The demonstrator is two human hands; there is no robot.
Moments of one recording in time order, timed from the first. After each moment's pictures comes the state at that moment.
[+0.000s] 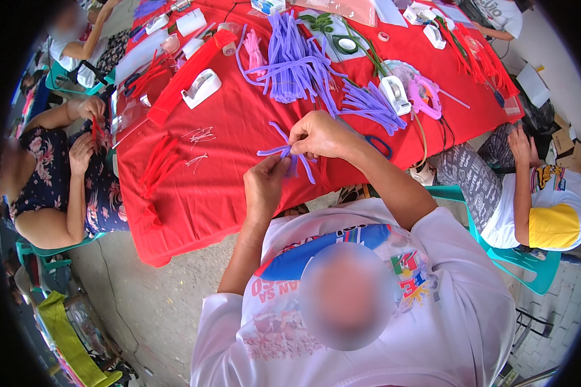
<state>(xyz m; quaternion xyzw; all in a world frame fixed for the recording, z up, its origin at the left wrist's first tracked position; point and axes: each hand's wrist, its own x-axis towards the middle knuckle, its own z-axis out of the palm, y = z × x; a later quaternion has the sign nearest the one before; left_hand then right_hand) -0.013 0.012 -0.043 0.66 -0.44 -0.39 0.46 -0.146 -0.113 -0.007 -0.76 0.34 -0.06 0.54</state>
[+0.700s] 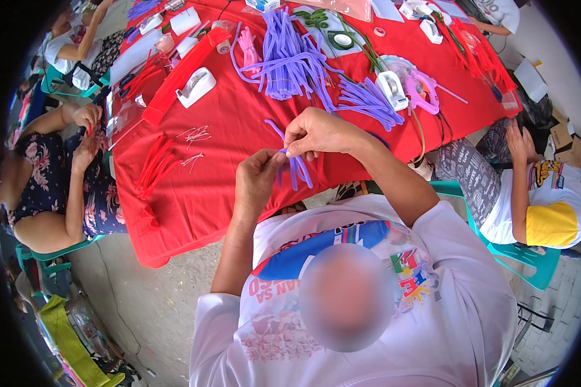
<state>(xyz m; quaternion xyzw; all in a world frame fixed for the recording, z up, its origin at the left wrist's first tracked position) -0.001 0.006 -0.029 0.61 -0.45 -0.47 0.45 -0.151 -0.118 -0.001 -0.72 0.29 -0.04 0.63</state>
